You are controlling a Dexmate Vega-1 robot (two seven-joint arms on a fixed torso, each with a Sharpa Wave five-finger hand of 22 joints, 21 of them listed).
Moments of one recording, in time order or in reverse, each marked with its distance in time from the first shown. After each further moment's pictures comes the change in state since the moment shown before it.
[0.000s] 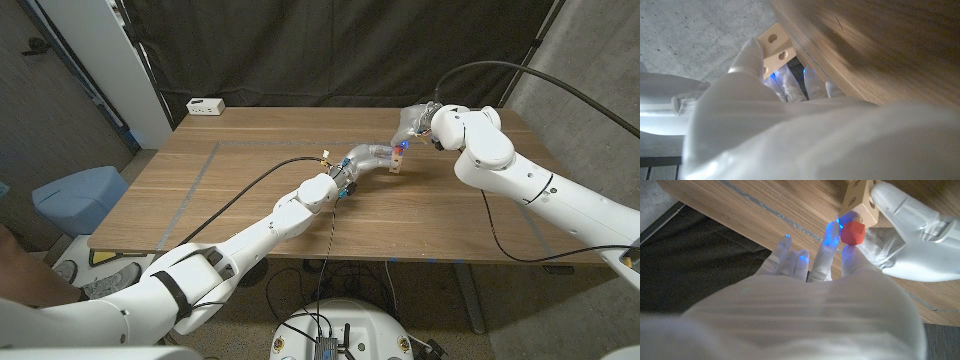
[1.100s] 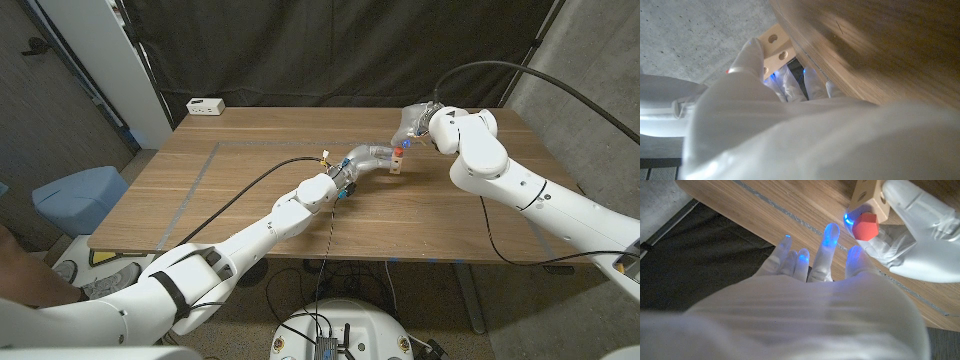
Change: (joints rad) left arm 0.001 0.009 0.000 -0.007 -0.008 0.004 -0.025; left_hand 0.000 0.000 0.008 -0.007 0.004 0.000 0.000 -0.004 -0.003 -0.005 0.001 0.000 0.000 0.000 0.000 0.000 -0.002 -0.004 0.004 0.000 0.005; right arm -0.031 0.023 -0.007 -0.010 -0.116 -0.024 0.035; right_hand -0.117 -0.023 -0.062 0.015 0.000 -0.058 -0.005 -0.089 -0.005 0.010 0.029 -0.043 -0.002 0.008 -0.002 -0.023 0.000 0.004 0.013 -0.005 0.000
